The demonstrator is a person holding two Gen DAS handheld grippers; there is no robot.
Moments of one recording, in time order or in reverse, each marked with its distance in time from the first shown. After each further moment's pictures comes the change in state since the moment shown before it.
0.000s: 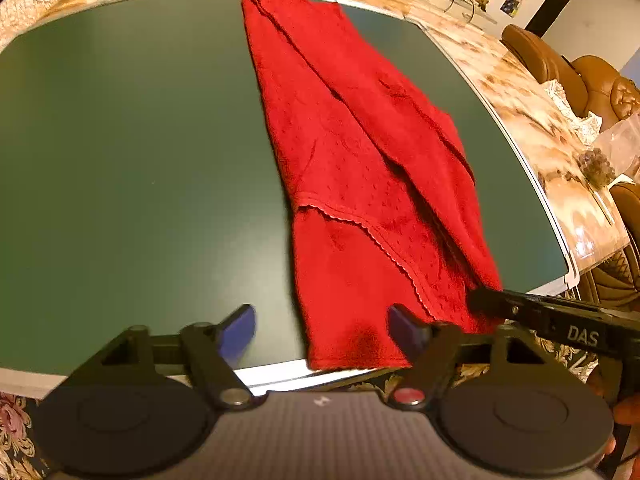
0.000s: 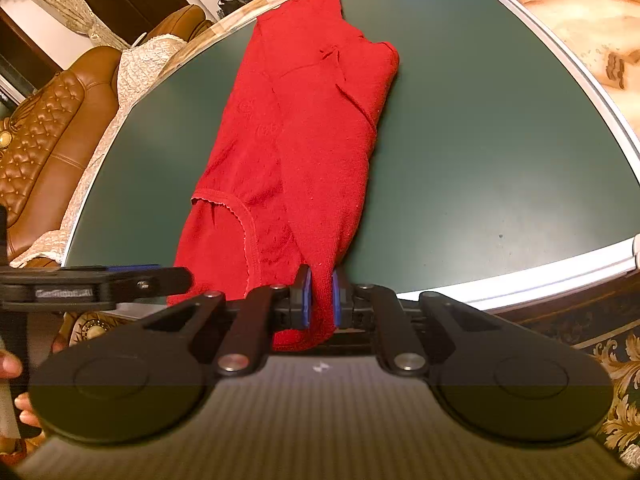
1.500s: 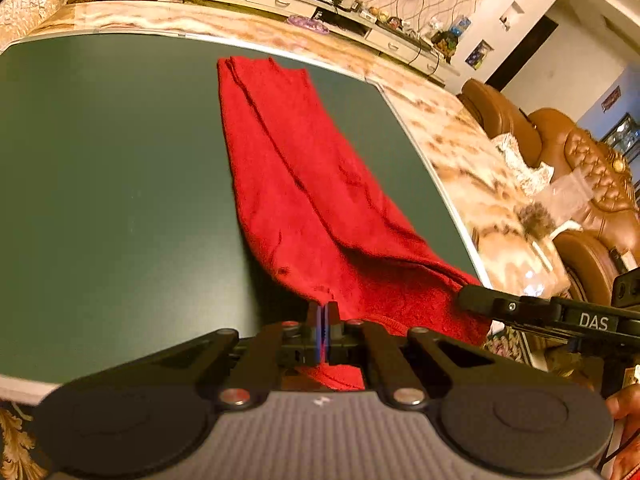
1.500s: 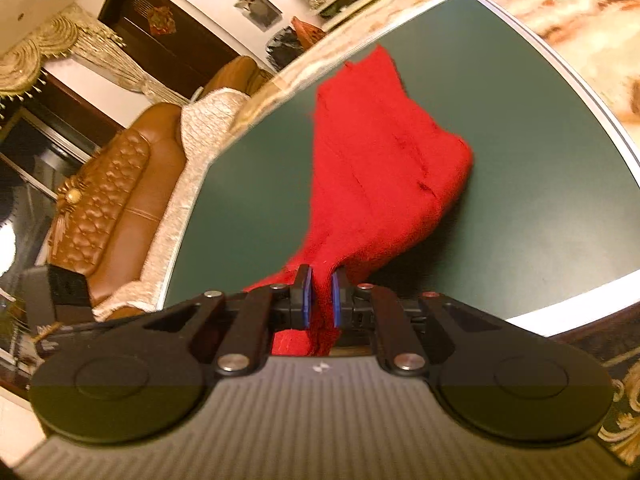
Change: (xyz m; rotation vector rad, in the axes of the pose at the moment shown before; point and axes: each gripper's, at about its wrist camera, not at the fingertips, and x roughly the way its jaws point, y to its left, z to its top) left arm -0.066 0.012 0.015 -0.051 -0.158 -0.172; right arm -0.060 0.011 0.034 0.100 -0.107 0.252
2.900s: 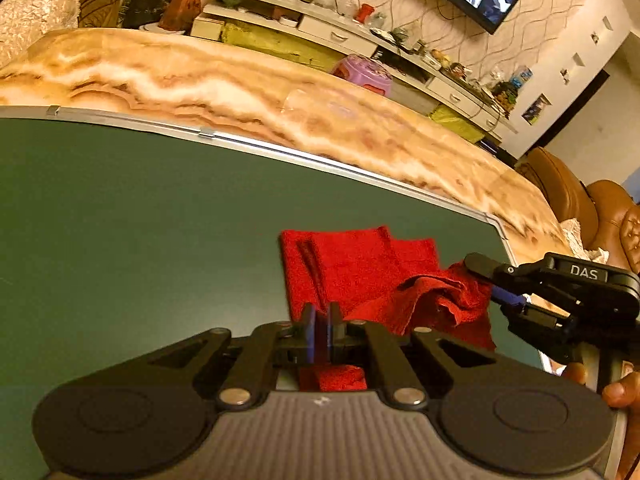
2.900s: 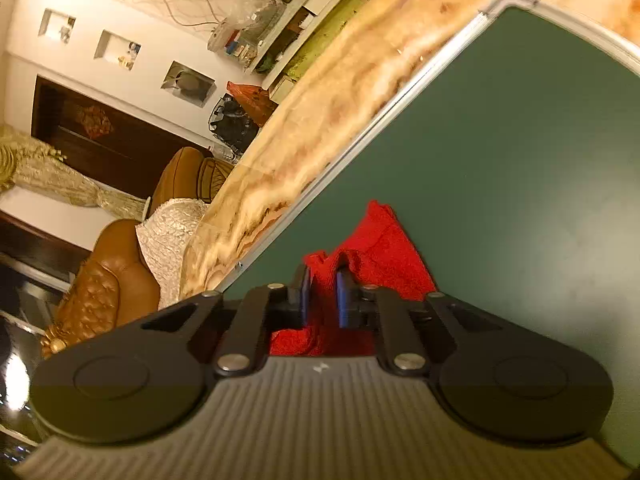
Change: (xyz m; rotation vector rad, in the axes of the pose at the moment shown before) left arm 0.183 0.119 0.264 -0.117 -0.096 0.096; right arm 0.271 -0.070 0.274 0.308 -0.128 -0.024
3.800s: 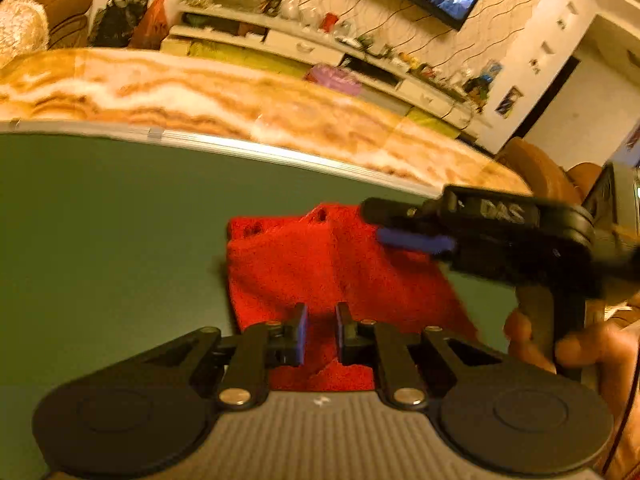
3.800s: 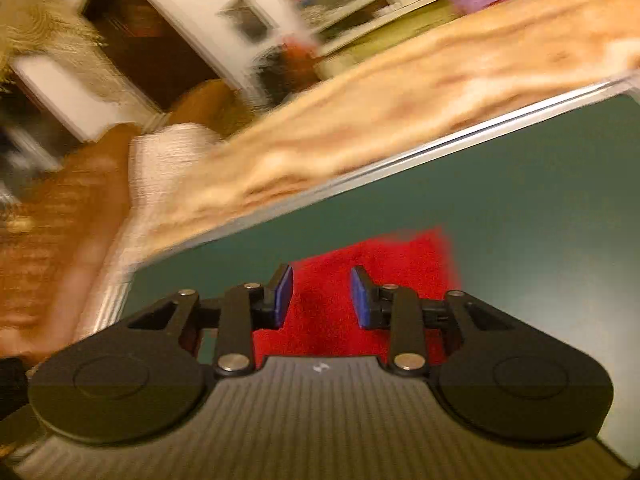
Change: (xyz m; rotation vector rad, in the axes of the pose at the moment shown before) left arm 0.025 -0.029 -0.026 0.100 -0.027 -0.015; right arm 0.052 0.043 -0.002 -0.430 0.034 -0.118
